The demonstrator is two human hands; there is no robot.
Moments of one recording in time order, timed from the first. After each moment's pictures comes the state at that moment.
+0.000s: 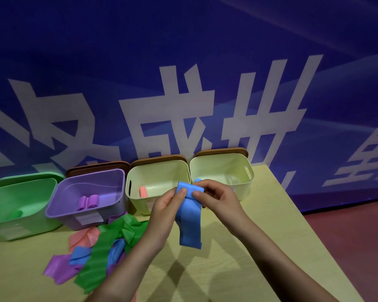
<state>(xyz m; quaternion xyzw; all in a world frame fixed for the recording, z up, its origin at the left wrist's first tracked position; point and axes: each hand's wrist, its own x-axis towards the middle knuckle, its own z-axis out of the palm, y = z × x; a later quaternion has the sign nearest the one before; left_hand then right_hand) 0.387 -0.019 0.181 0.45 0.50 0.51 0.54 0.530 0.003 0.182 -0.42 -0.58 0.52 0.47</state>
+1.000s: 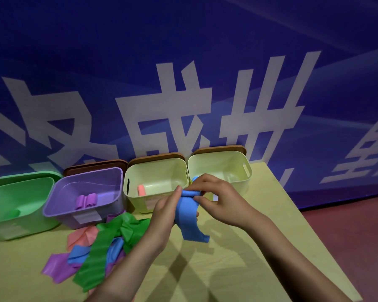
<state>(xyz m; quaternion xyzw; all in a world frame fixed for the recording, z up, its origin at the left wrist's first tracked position) 0.391 -0.016 0.176 0.41 0.52 0.48 0.58 0.551 0.013 0.183 -0.39 -0.80 0.31 0.34</state>
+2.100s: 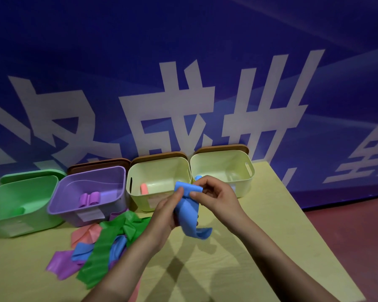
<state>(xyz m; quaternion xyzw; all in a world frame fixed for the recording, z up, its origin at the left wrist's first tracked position) 0.380 -0.020 0.172 0.41 0.48 0.46 0.63 0.528 0.000 0.176 -0.40 -0.58 0.52 0.48</state>
